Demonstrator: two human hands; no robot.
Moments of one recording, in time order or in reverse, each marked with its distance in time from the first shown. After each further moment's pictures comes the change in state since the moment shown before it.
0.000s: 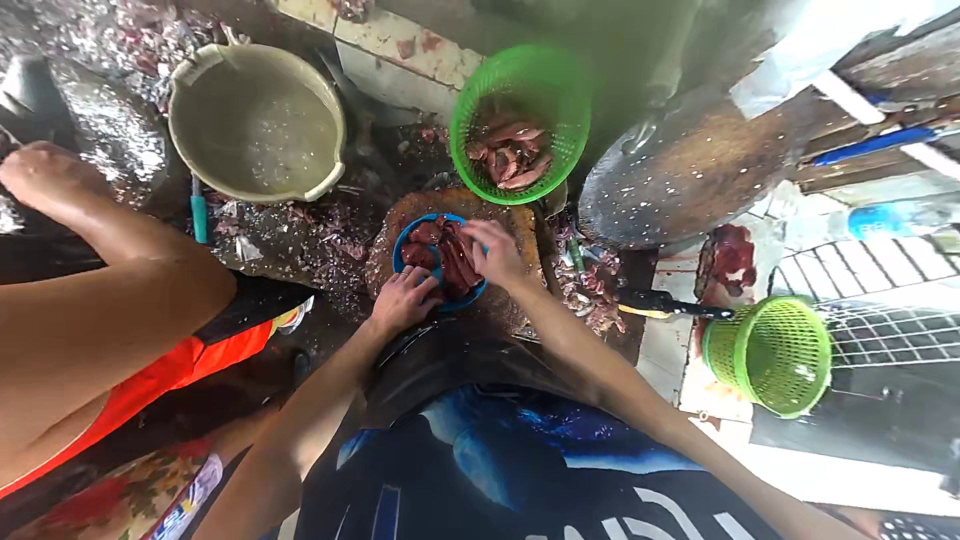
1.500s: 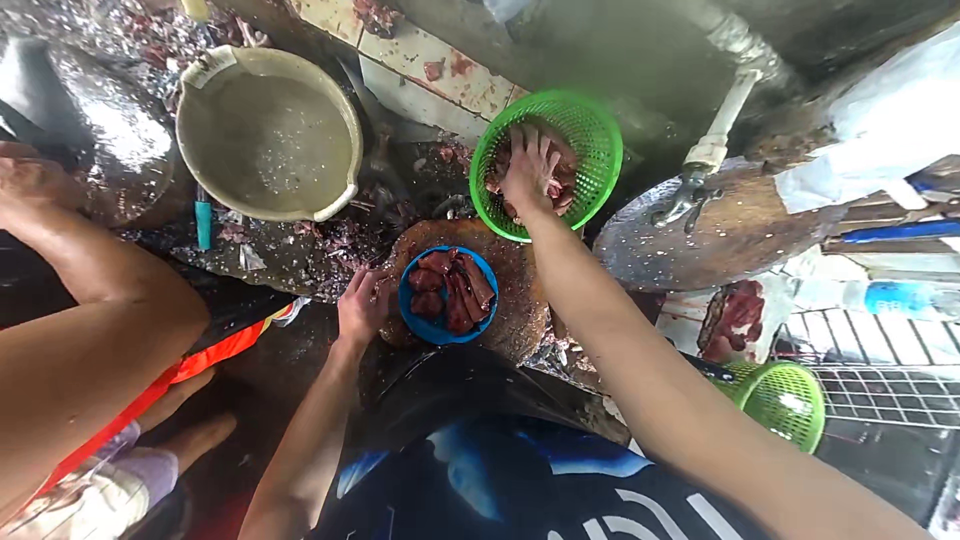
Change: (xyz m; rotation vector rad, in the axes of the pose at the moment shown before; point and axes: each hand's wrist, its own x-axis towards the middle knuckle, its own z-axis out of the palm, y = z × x) left_hand -0.001 -0.057 -0.037 -0.208 0.358 -0.539; right_hand 0.227 0.076 -0.024 -0.552 -0.035 0.380
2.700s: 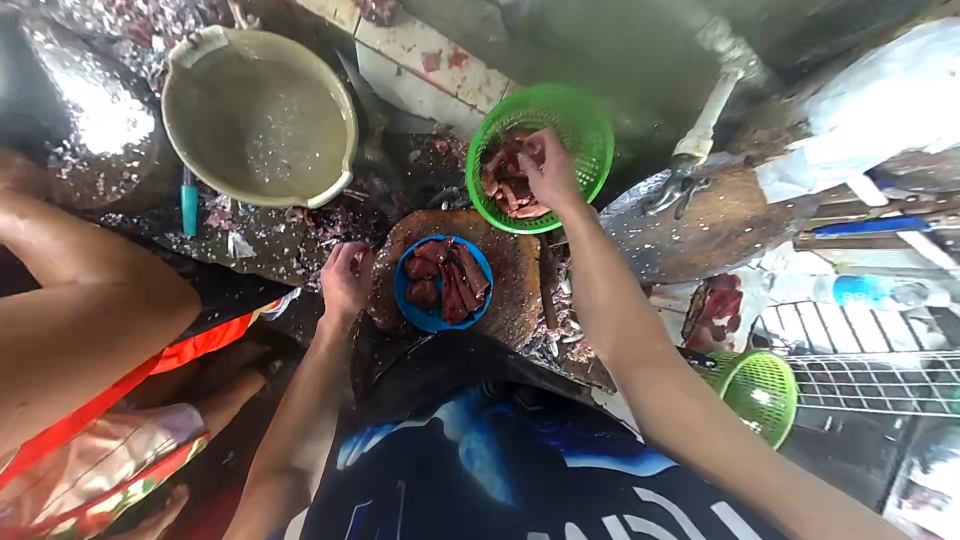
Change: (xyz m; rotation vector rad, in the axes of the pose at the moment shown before) left_hand 0.018 -0.004 -0.016 -0.075 0.107 -0.008; right_hand -0.039 0.045 -0.060 0.433 -0.077 -0.133
